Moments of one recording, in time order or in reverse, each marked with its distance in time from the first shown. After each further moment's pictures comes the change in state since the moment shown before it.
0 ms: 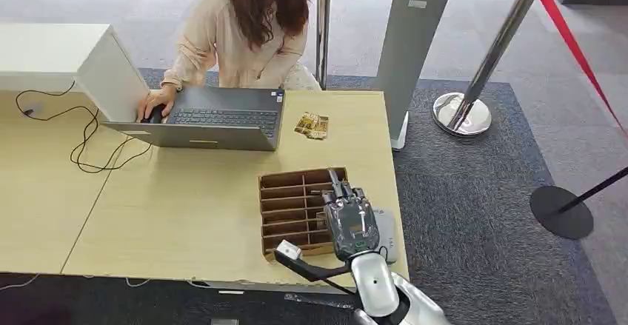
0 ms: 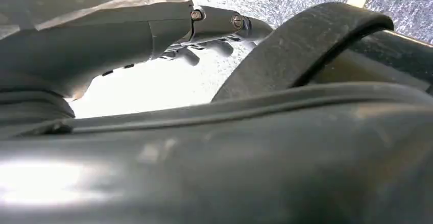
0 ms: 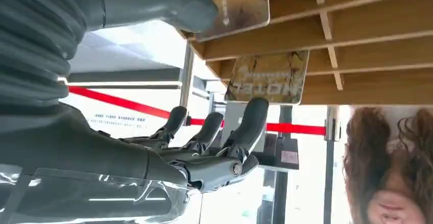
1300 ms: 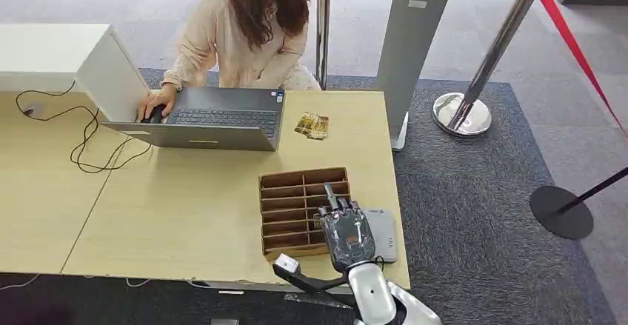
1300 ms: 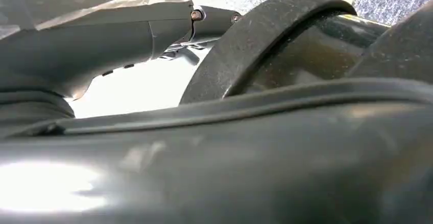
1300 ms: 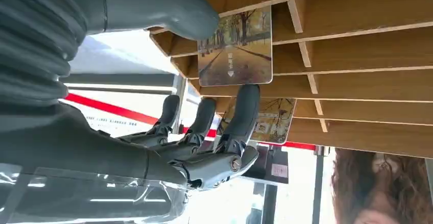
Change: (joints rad) left arm -0.007 -0.013 -0.070 0.000 0.015 0.004 0.002; right arm 0.020 -0.001 0.040 0.054 -0.022 -0.026 -0.013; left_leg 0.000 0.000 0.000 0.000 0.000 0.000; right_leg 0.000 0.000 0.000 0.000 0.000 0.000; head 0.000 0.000
